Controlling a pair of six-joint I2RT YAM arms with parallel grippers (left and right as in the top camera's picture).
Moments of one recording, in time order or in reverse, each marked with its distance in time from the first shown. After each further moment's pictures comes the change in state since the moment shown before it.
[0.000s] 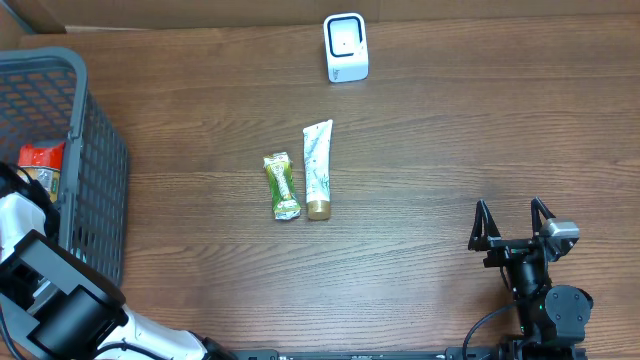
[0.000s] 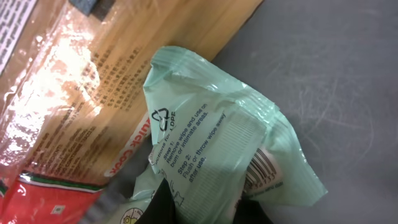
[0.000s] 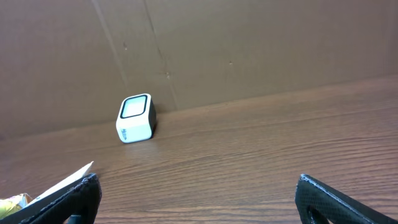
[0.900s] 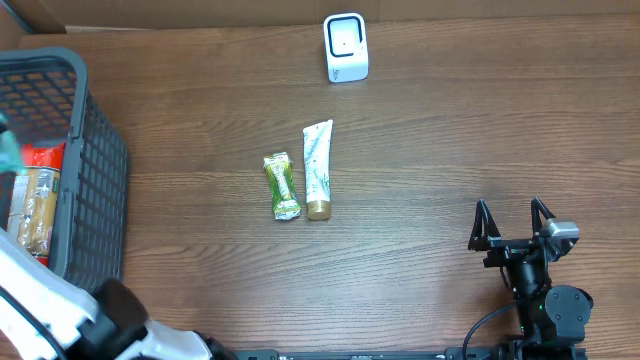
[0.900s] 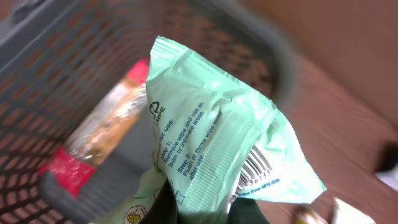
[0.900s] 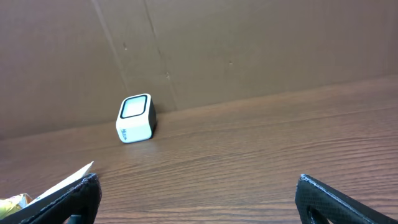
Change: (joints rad) left arm -0.158 -0.153 1.162 -0.885 0.342 -0.175; right arm 0.000 0.000 0.000 0.000 0.000 0.000
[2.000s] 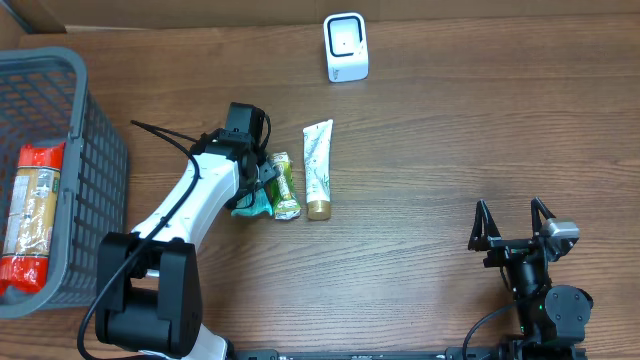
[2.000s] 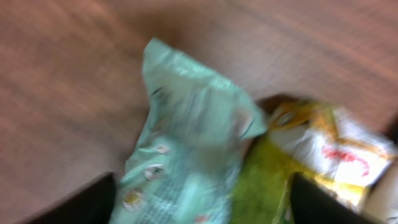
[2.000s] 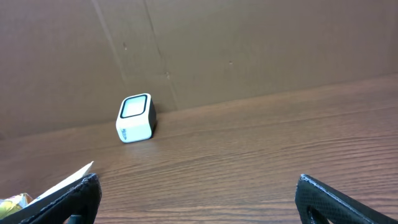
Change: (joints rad) left arm -0.867 -0.022 -1.342 0.887 -0.319 -0.701; right arm 0.000 0.000 0.000 -0.001 0.000 0.001
